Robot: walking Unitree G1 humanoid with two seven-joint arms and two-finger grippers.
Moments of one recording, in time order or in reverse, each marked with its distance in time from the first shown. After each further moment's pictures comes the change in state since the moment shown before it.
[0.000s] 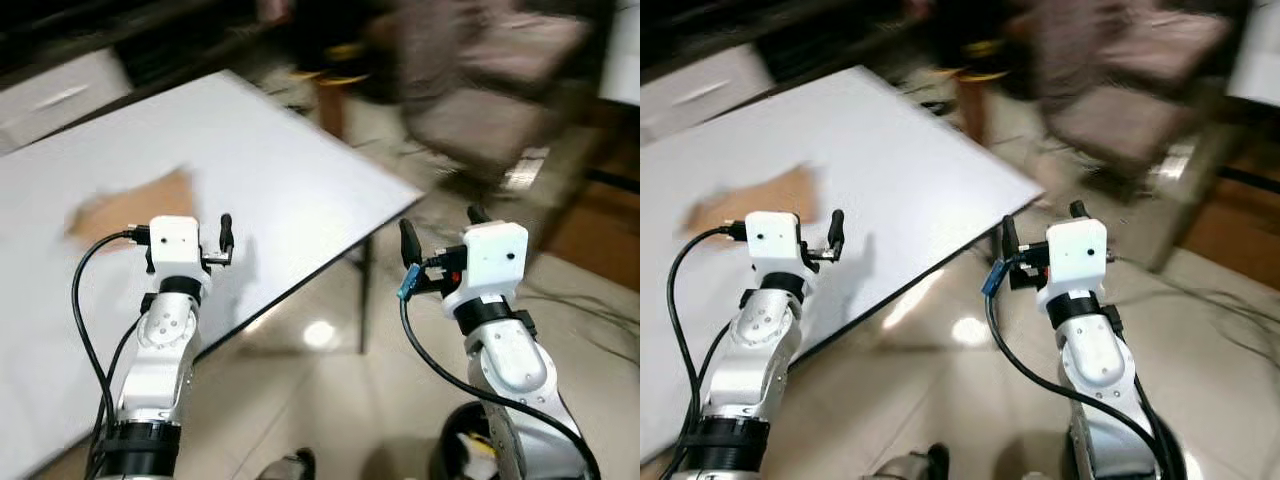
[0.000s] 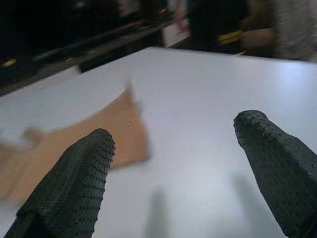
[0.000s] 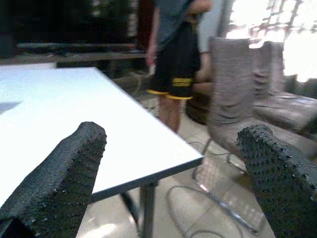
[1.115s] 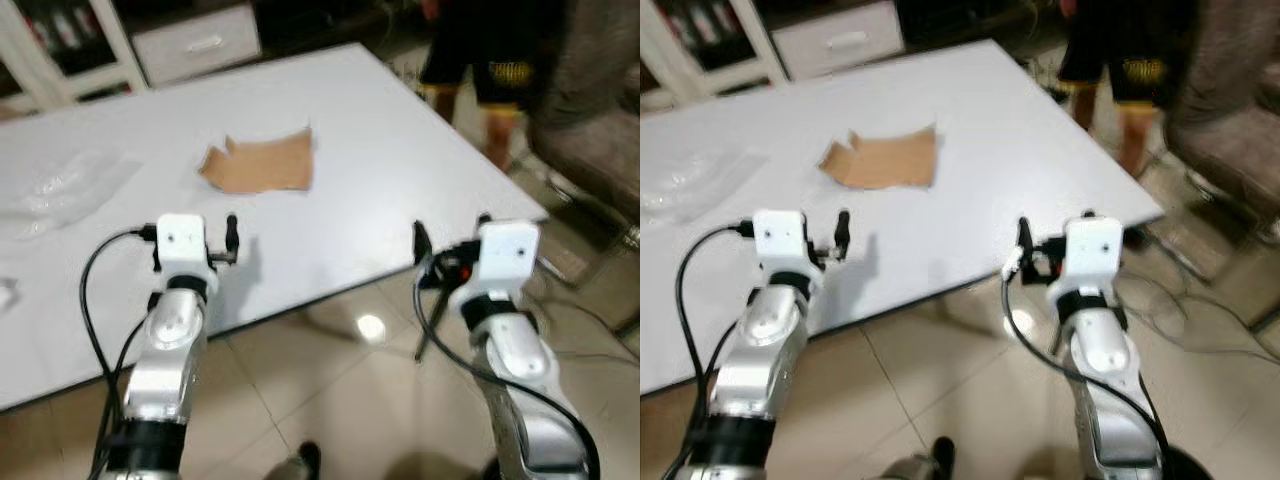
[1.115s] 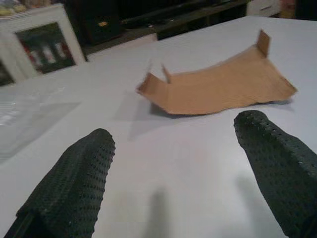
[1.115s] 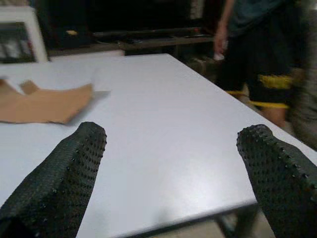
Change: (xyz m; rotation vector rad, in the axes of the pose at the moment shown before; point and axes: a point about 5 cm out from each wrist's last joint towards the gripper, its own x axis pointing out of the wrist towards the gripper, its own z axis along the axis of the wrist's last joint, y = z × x) left arm 0.004 -0.006 0.003 -0.006 0.009 -0.011; right arm 0.009 -0.011 -0.010 0.087 0.058 -0.054
